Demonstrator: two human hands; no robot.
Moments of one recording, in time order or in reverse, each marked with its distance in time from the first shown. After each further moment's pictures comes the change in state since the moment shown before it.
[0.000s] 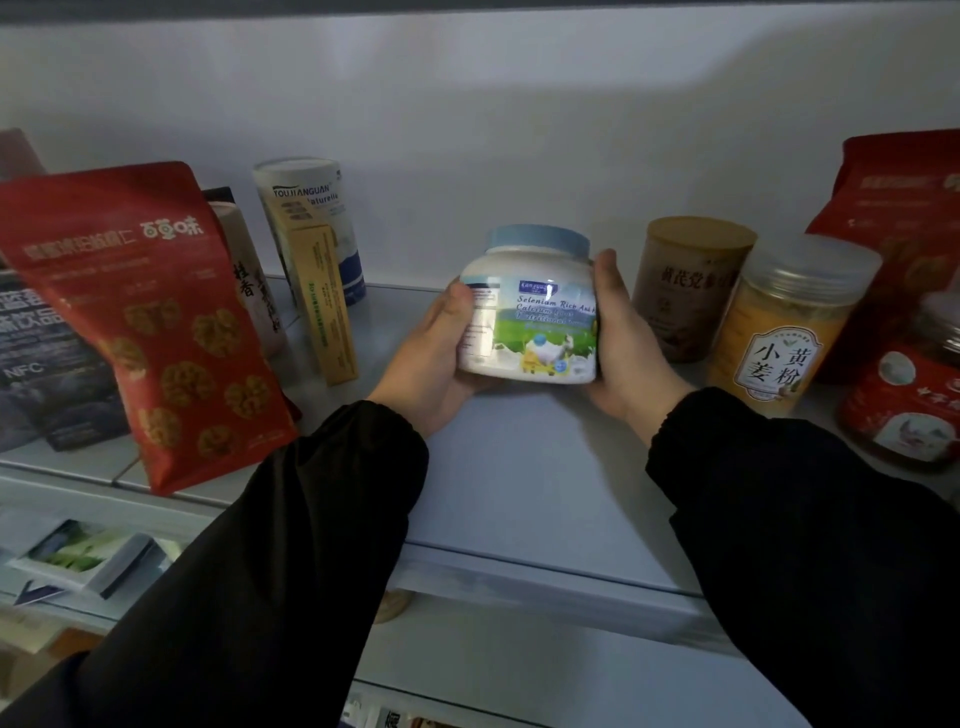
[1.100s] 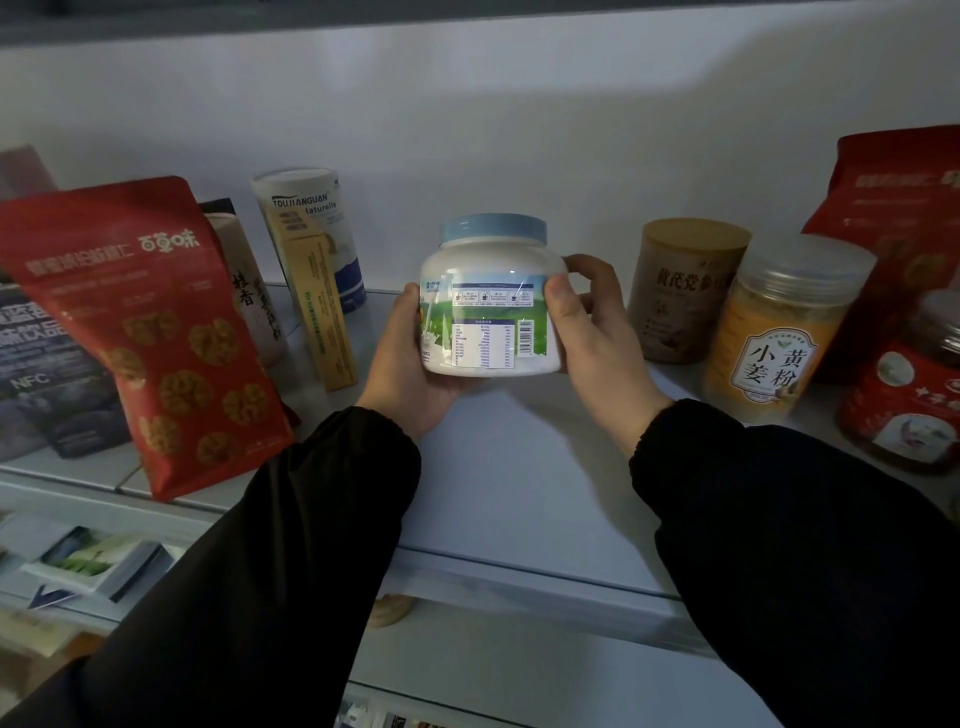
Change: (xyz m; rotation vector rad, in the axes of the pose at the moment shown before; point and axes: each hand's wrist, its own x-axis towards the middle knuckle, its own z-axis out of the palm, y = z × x) left_hand 0.004 0.006 -0.009 -0.174 0.112 -0.038; right_hand -0.020 0.003 0.003 -0.587 0.066 -0.373
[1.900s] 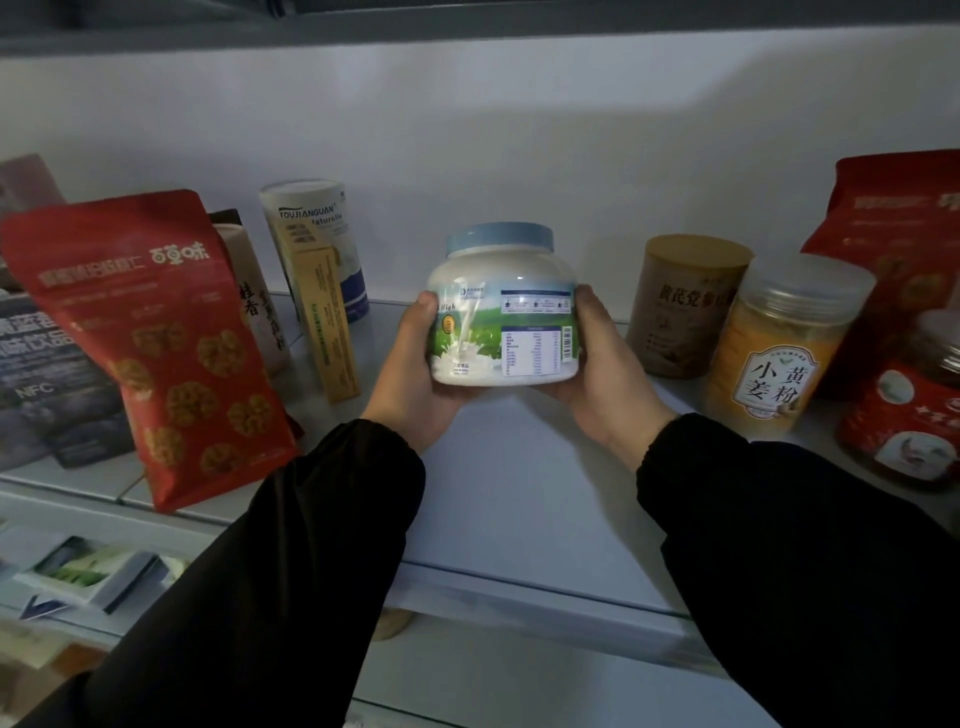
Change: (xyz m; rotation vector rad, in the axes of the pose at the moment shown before) left_hand -0.008 0.001 0.003 0.027 -0.060 0.077; right_hand 0.004 -0.007 0.008 0.412 -0.143 0.268
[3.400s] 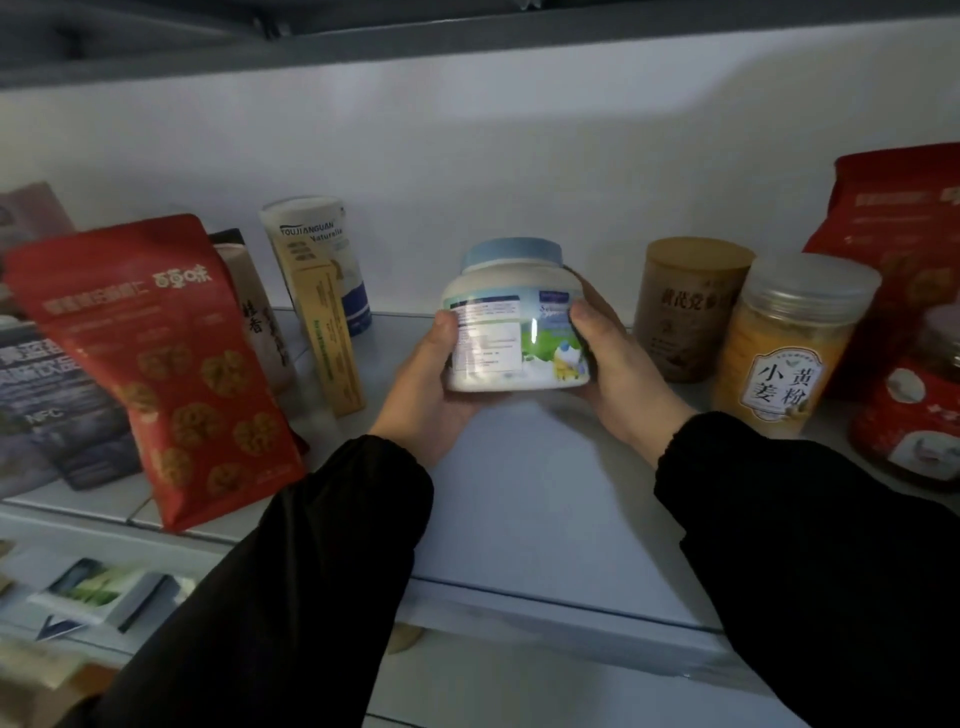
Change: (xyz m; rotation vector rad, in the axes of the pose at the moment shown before) left_hand 0.000 -0.004 0.002 0.090 -0.059 -0.018; right_hand 0.019 0.012 -0.027 0.024 -0.093 -0.047
